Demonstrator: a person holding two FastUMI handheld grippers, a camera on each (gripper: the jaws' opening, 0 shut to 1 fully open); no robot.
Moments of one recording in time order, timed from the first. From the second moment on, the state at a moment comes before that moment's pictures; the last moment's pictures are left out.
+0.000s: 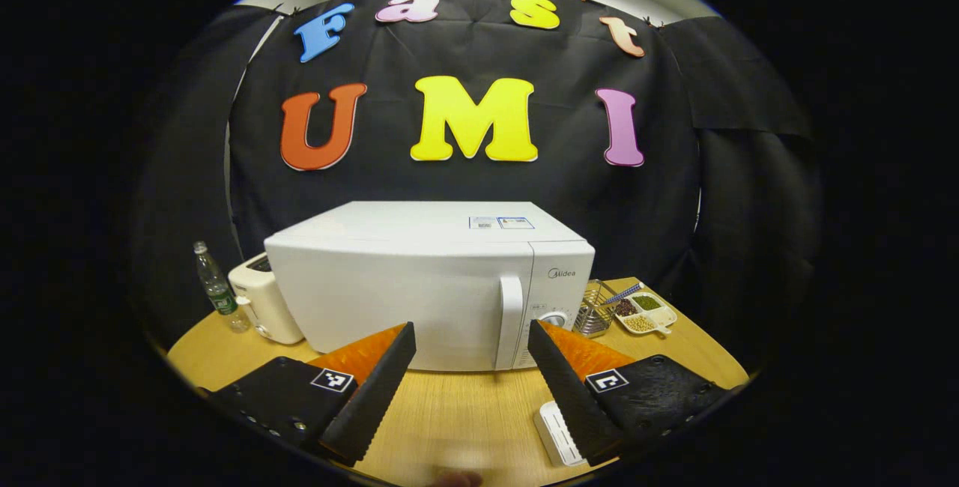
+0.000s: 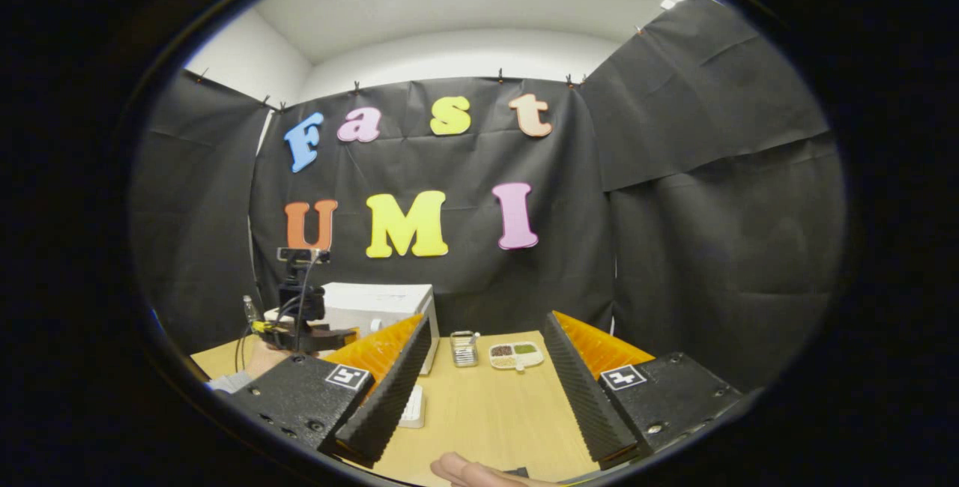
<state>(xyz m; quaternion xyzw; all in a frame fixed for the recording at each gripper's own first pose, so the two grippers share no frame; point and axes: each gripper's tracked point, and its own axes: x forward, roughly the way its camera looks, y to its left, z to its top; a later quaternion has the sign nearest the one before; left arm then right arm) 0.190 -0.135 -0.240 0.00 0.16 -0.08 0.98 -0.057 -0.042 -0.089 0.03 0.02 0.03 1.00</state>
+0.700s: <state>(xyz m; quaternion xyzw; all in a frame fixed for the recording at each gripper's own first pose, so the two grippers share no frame) -0.033 -0.035 -0.067 -0.03 0.02 -0.04 1.00 -0.091 -0.050 -0.077 0.02 0.01 -0.02 1.00</state>
